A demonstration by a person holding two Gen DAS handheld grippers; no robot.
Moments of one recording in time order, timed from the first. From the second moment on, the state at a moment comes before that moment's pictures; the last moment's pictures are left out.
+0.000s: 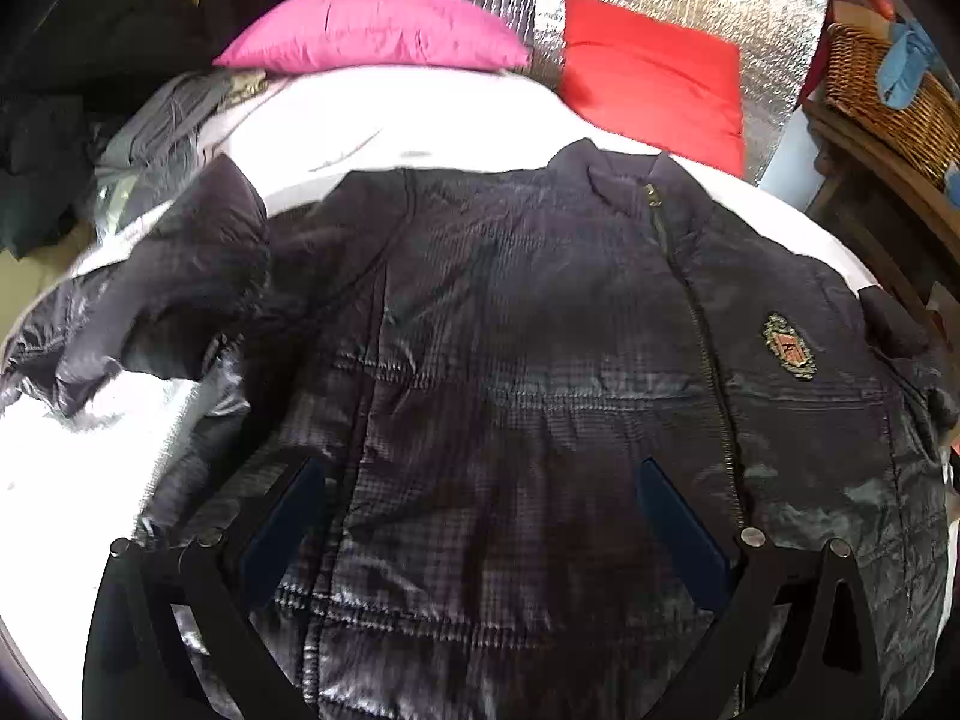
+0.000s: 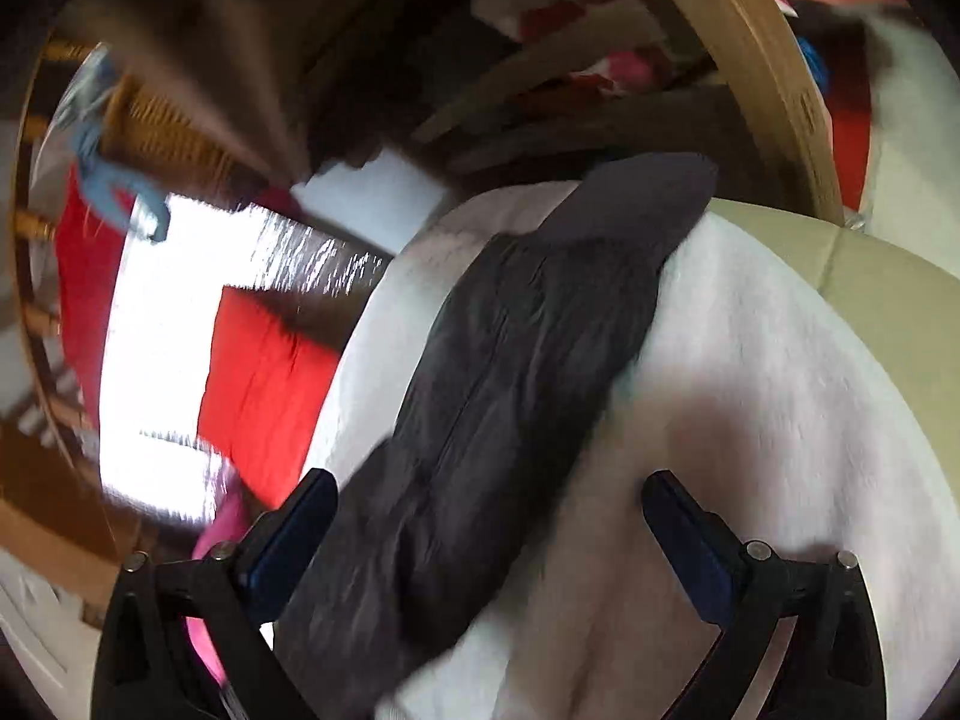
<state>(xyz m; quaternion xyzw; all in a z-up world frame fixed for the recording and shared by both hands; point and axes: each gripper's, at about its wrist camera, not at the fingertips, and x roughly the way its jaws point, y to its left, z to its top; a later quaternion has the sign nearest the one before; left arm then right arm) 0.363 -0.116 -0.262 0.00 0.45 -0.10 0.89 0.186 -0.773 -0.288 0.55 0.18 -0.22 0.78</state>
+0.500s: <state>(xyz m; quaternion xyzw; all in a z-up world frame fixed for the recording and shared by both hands) 0.365 -0.137 -0.264 0.05 0.45 -0.12 0.88 0.230 -0.783 -0.247 0.45 0.14 -0.29 0.83</state>
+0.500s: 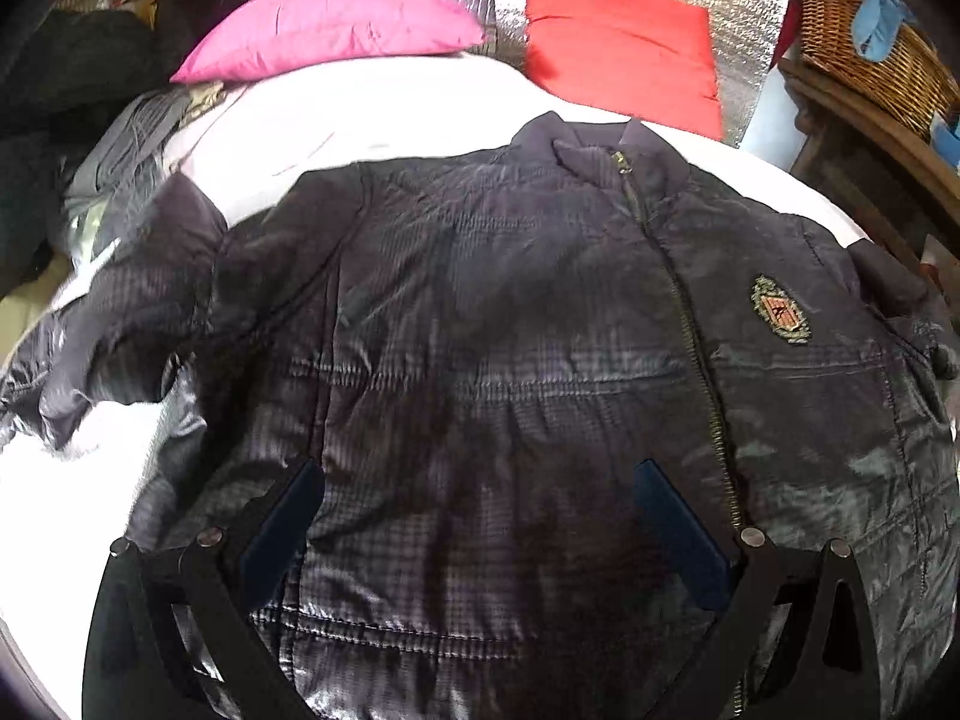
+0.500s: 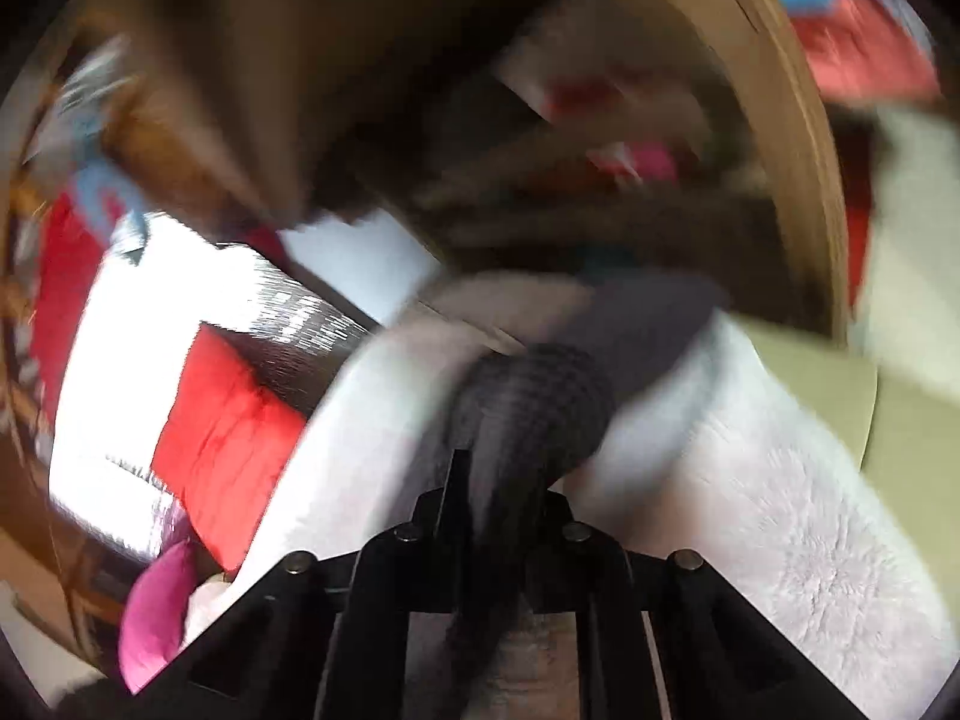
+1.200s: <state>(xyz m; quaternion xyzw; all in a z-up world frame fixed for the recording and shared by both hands) 0.375 -0.039 -0.215 -0.03 0.41 -0.02 0.91 0.362 -0.403 -0.138 0.39 0.24 0.16 0.88</state>
